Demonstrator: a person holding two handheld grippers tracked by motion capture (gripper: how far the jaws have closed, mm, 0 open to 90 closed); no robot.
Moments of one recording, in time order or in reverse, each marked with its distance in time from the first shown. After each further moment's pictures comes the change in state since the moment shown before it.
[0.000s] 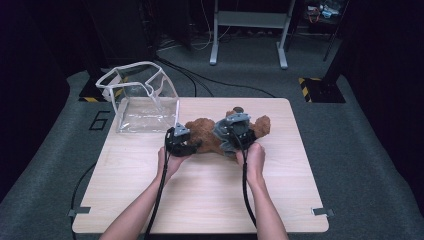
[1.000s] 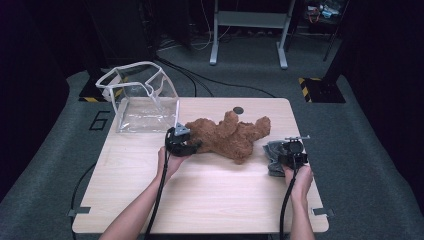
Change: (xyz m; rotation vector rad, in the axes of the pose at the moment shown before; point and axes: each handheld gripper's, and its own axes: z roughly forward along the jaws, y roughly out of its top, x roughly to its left) left arm 0.001 0.000 0.001 0.015 -0.005 -0.001; right arm -0.136 -0.116 0.011 0.232 -0.099 0.306
